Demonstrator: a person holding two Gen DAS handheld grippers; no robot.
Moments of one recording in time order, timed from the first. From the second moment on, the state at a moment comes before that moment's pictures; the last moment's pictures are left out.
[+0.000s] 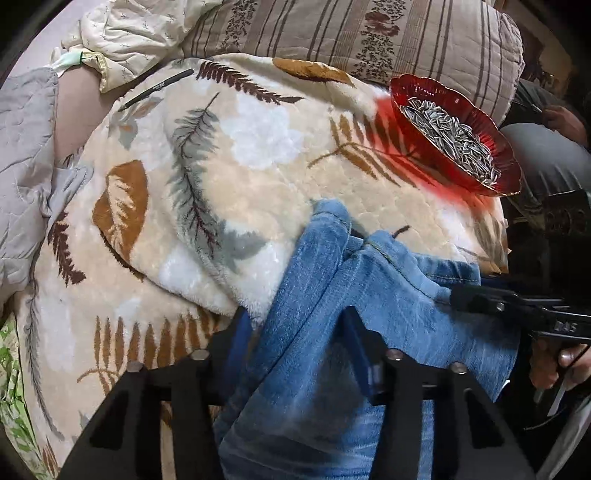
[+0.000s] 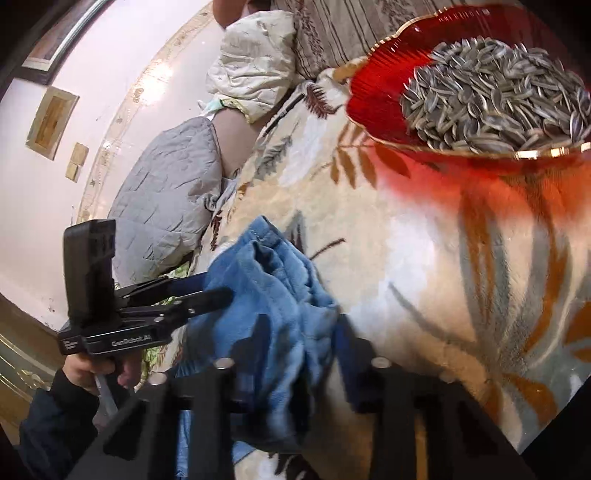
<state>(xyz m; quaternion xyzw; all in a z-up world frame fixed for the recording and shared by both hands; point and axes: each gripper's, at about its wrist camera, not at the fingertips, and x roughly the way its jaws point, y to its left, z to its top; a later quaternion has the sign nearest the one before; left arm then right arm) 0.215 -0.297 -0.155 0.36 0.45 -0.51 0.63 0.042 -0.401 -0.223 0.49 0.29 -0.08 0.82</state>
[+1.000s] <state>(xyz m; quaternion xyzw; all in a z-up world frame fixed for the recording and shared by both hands) 0.212 -0.296 -0.076 0.32 0.37 -0.52 0.70 0.046 -0.406 -0.135 0.38 0.20 -0.06 0.90</state>
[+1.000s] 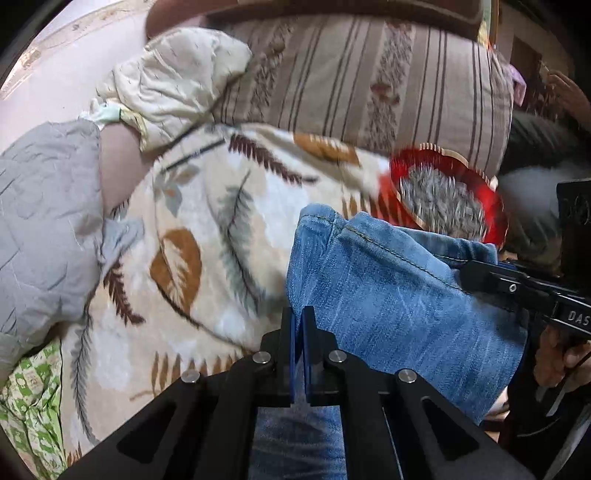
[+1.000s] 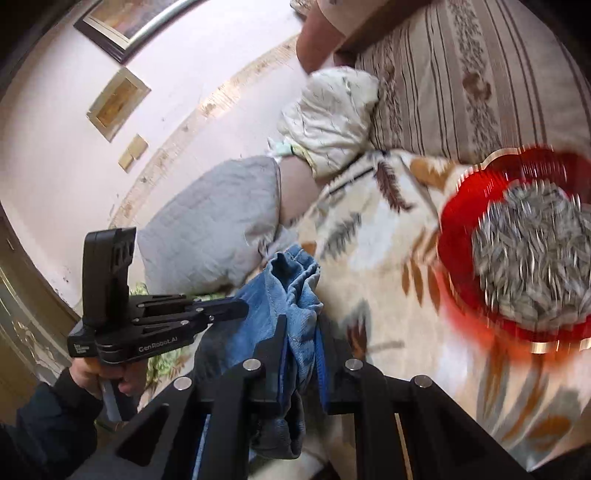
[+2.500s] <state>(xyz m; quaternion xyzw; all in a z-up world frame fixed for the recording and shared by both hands) 0.184 0.075 -0.003 -0.05 0.37 -0.34 0.86 0.105 -0.132 -0.146 0.06 0.32 0.16 0.93</state>
